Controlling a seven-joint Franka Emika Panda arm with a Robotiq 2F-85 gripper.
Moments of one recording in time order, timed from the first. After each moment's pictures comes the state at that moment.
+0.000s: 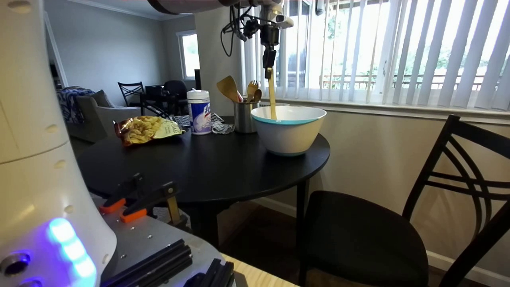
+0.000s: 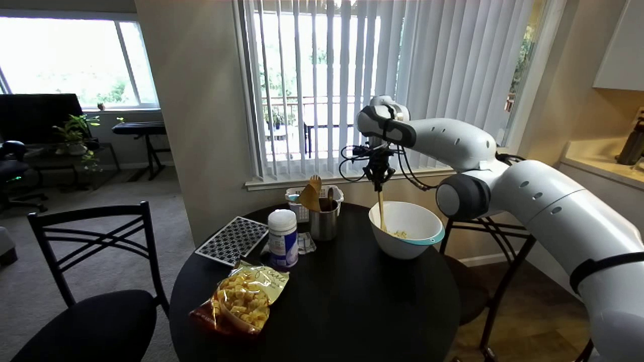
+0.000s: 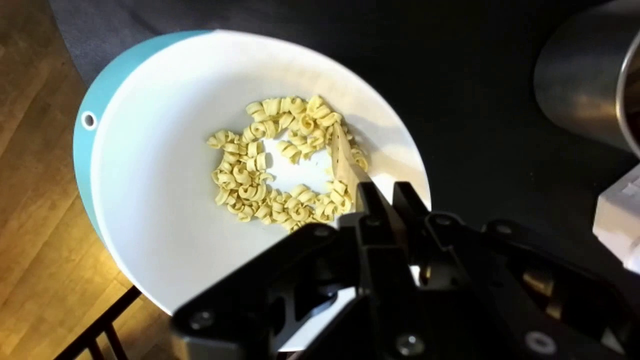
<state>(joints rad) 0.08 1.17 -0.01 -0.35 0.00 1.39 1.03</state>
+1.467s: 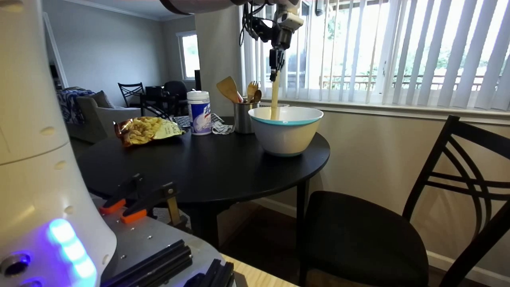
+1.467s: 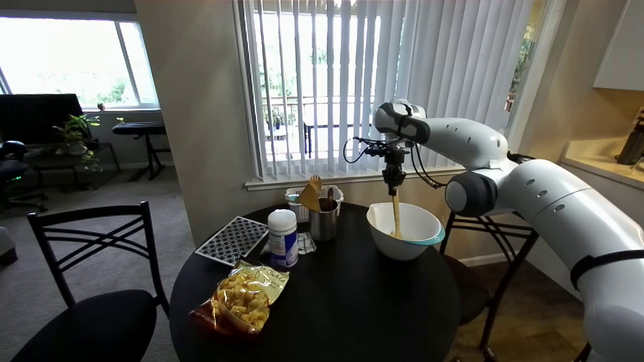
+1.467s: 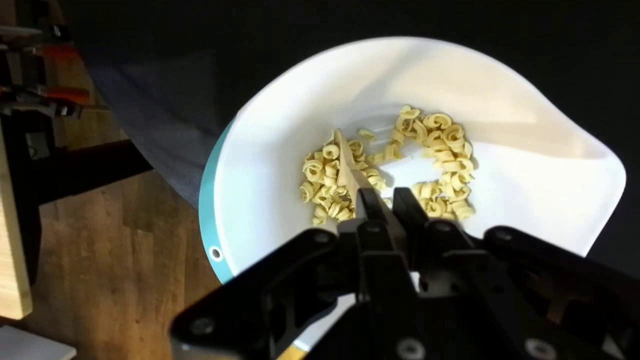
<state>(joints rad) -0.02 1.17 -0.01 -0.35 0.09 1.25 1.55</state>
